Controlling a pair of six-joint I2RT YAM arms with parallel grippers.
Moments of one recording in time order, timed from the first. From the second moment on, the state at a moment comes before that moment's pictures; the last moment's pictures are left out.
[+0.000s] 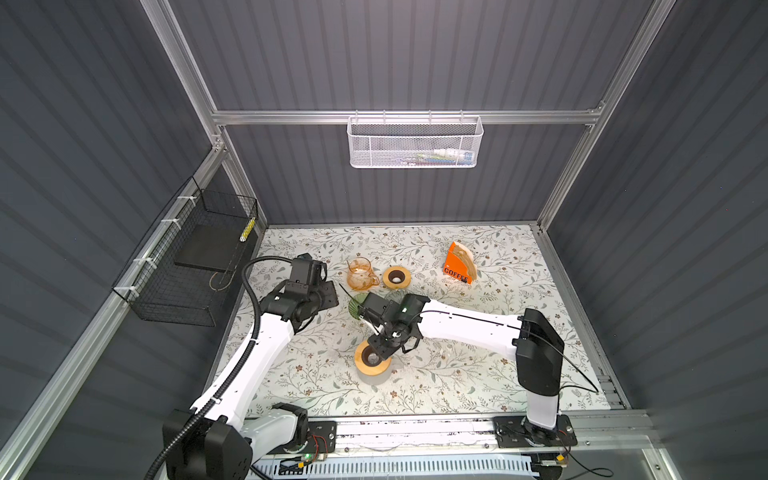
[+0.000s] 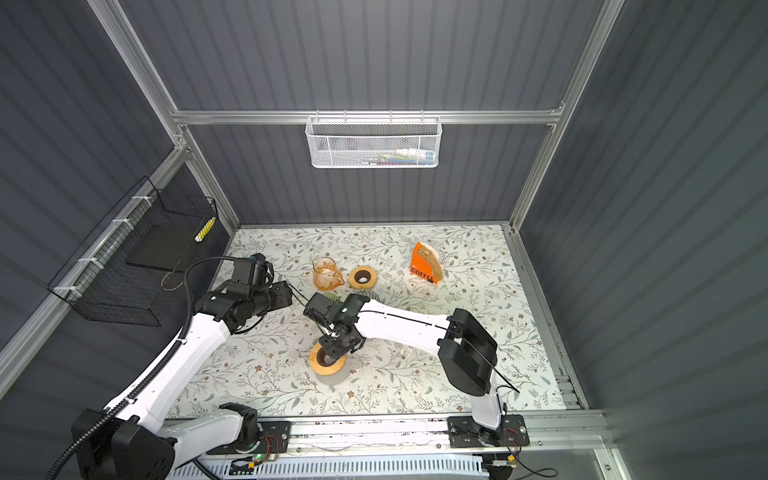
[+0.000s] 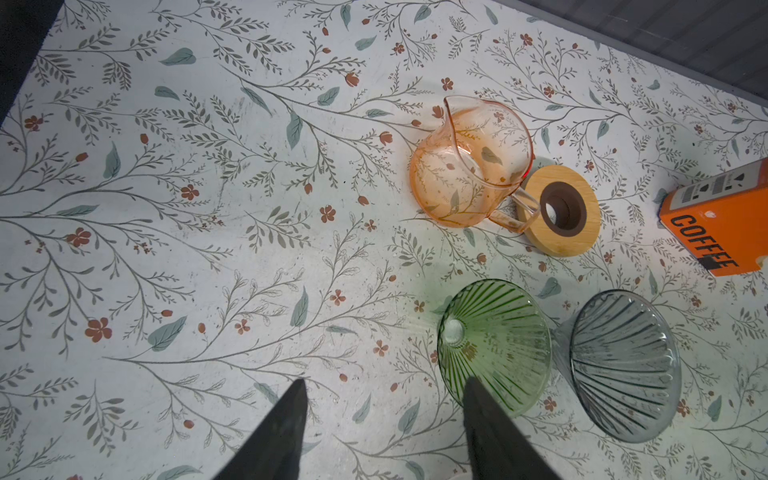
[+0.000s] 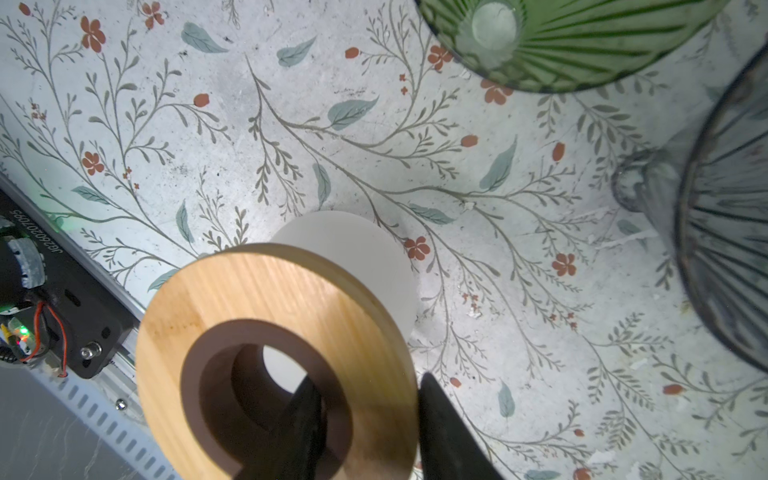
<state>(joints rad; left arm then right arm) -0.29 1.16 1.01 -0.73 -0.10 -0.44 1.12 1.92 1.59 -0.91 -0.02 0.37</state>
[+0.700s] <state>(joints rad) -0.29 1.16 1.01 -0.73 -0.10 -0.43 1.12 1.90 1.62 -0.93 0.03 0.39</state>
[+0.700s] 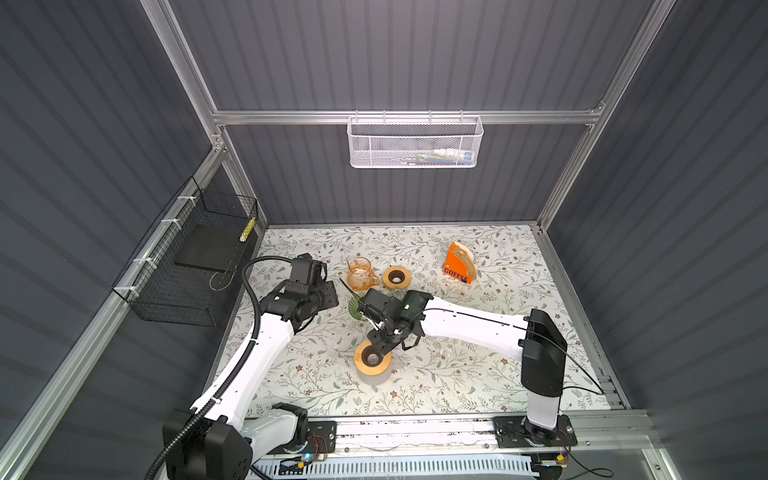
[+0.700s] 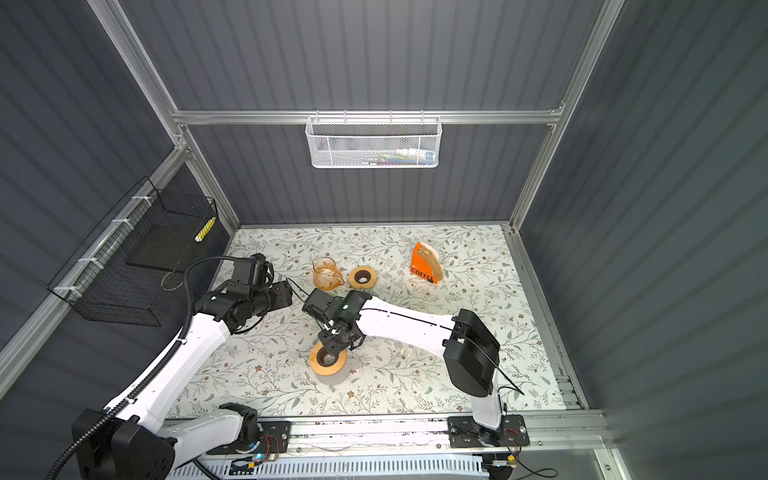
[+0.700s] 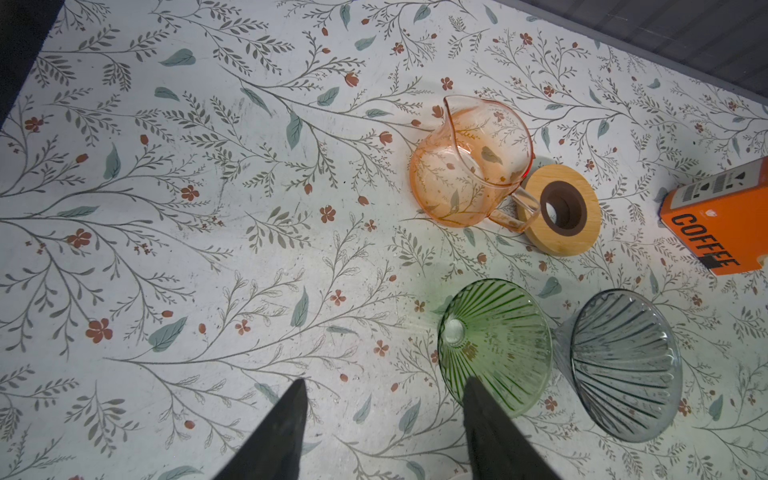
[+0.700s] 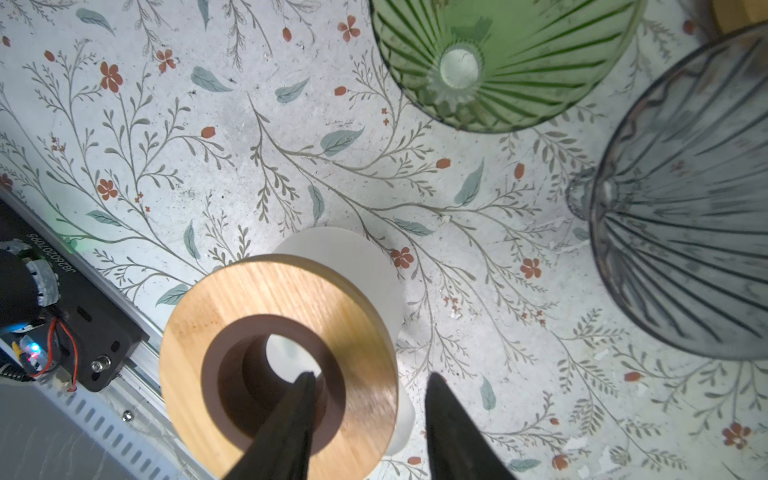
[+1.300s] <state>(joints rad) -0.29 1.27 1.10 -0.68 -0.08 -0.42 0.94 1.66 1.48 -0.84 0.04 0.45</state>
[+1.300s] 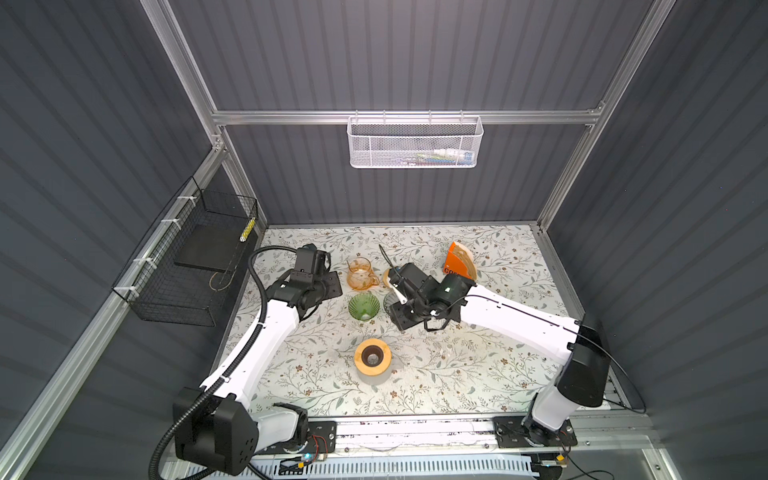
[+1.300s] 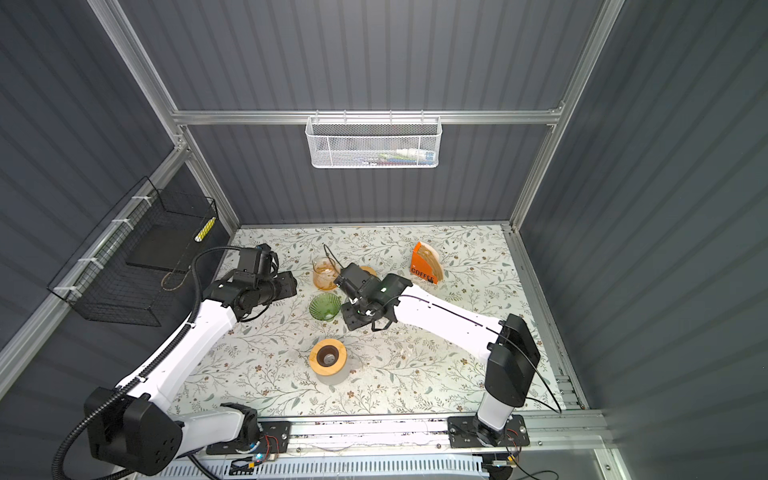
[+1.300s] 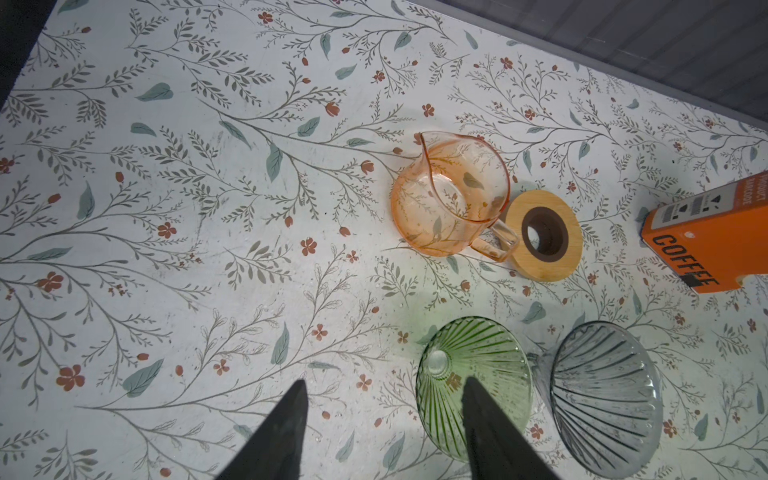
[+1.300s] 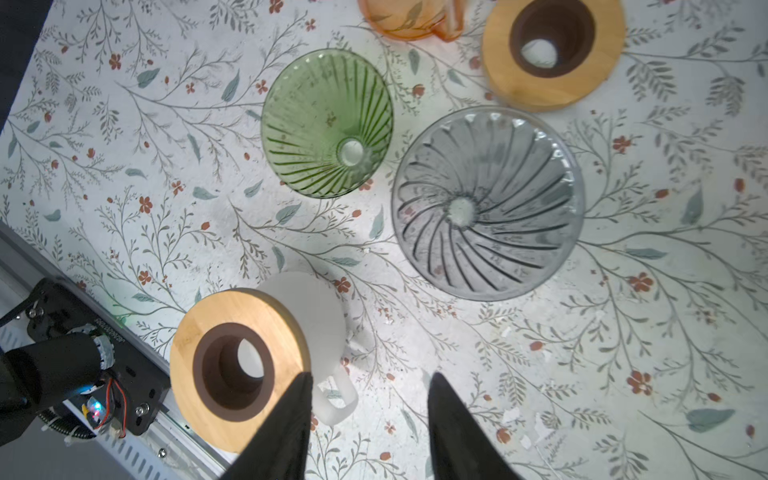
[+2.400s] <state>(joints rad) -0.29 1.29 1.10 -0.68 -0.06 -0.43 0.65 1.87 1.43 -0.68 -0.09 0.39</state>
